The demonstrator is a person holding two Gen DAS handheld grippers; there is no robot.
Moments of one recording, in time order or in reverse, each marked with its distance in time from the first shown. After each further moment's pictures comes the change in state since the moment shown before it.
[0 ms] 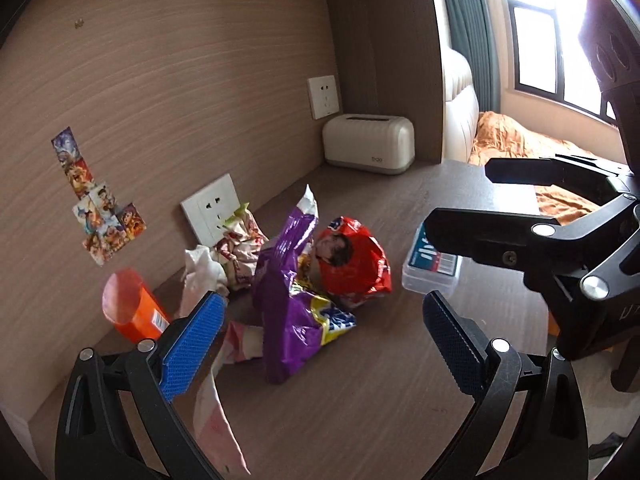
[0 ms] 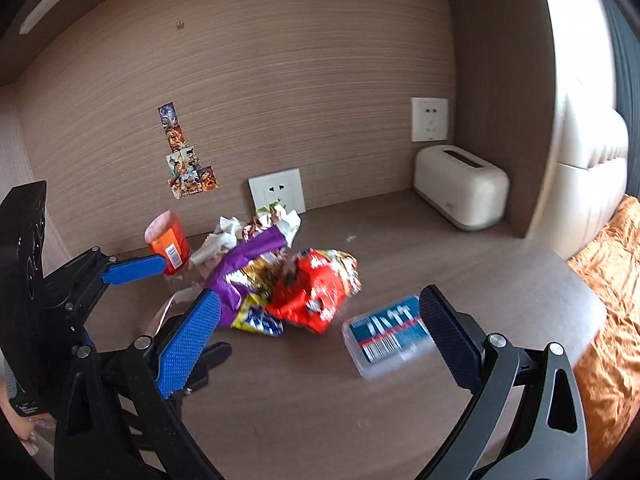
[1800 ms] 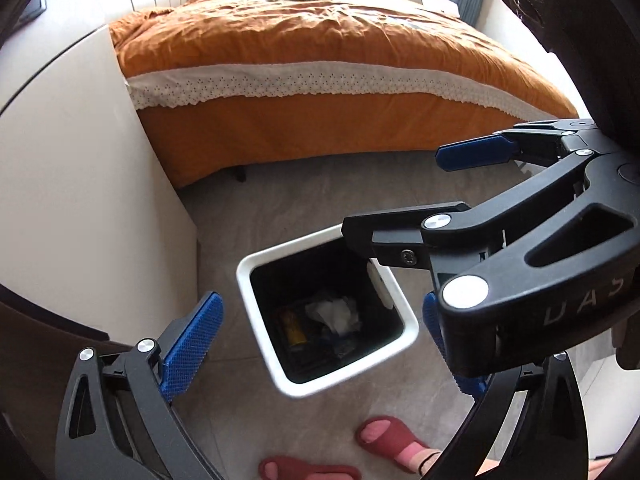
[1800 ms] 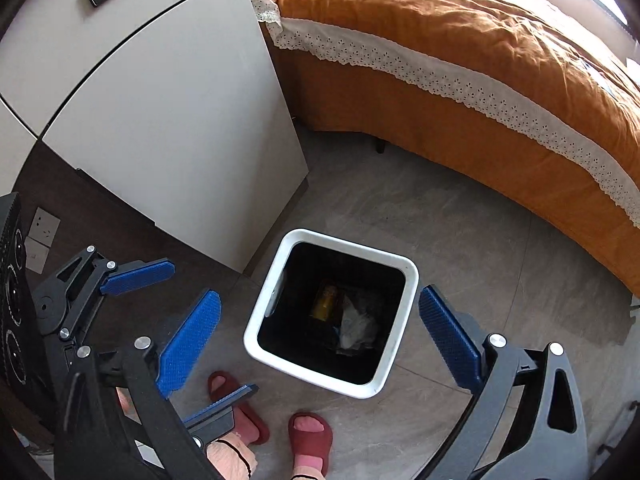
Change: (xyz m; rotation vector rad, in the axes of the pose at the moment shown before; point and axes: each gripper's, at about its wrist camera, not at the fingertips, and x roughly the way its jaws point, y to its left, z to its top) left arm 0.145 -0.406 -0.283 0.488 0.330 -0.745; right arm -0.061 -0.207 -0.454 0.655 0.416 -0.495
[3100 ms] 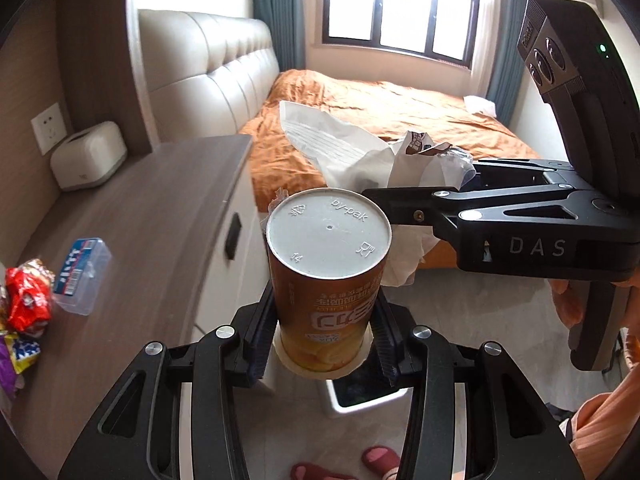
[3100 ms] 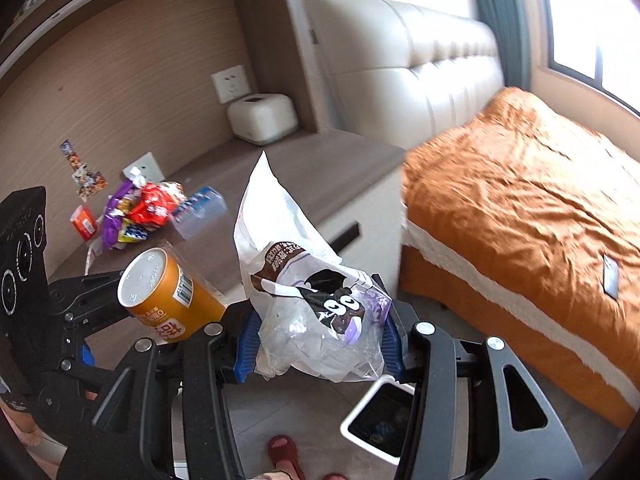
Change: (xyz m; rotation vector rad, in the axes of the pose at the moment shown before) left arm -0.332 0.032 0.108 -0.112 -0.243 0.144; right arm -0.286 0.113 0.131 -0.210 -0.331 0.205
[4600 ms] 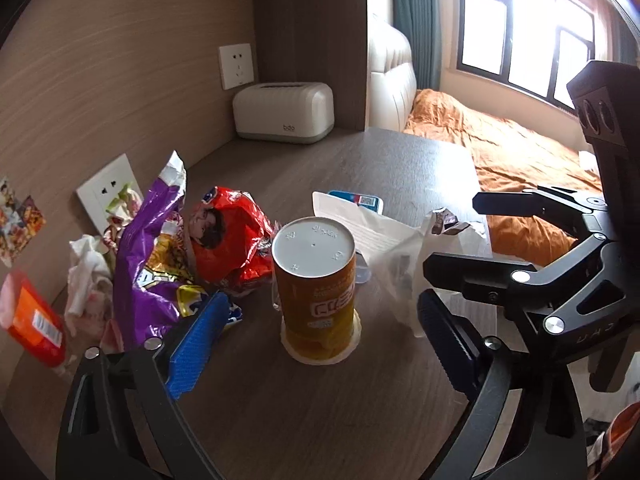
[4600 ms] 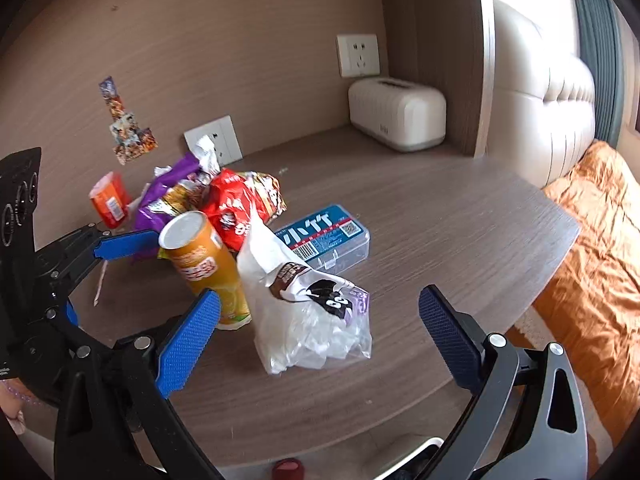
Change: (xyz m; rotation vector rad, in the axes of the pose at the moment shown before) left arm -0.050 0.211 -0.054 -0.258 -0.050 0.364; right arm 0.139 0.167 0.060 -0.267 0.063 0.209
